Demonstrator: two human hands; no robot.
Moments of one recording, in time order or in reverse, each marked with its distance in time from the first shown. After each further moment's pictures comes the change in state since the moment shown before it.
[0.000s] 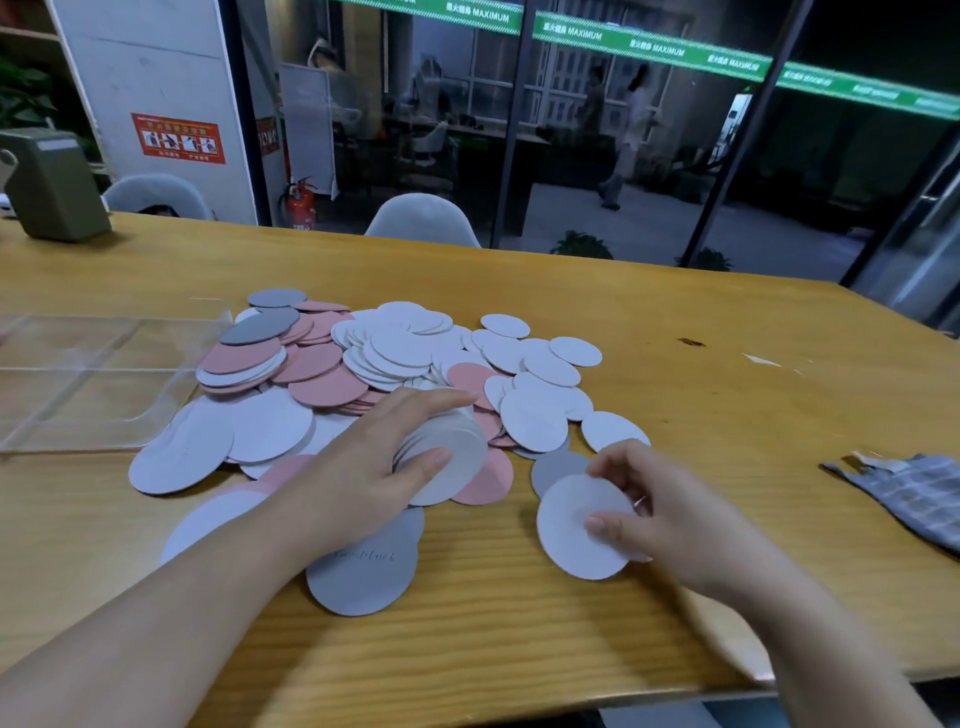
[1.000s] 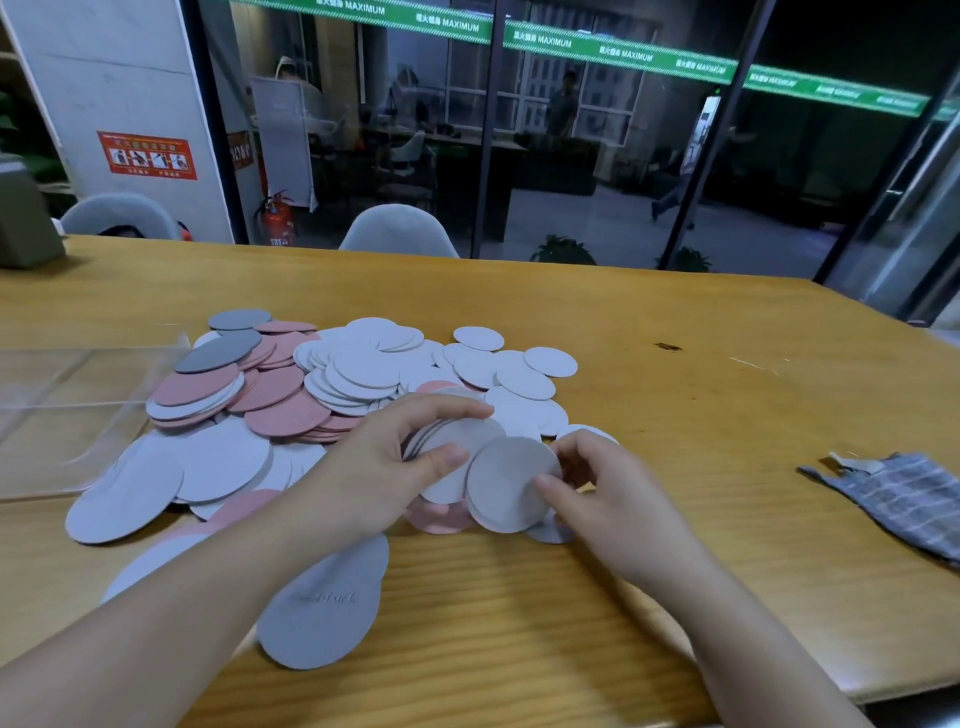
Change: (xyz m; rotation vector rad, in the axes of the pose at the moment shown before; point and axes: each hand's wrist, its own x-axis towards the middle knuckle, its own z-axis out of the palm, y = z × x) left_hand 0.033 0.027 0.019 -0.603 -0.015 -0.214; right_hand 0.027 -0.007 0.017 0.073 0.220 -0.101
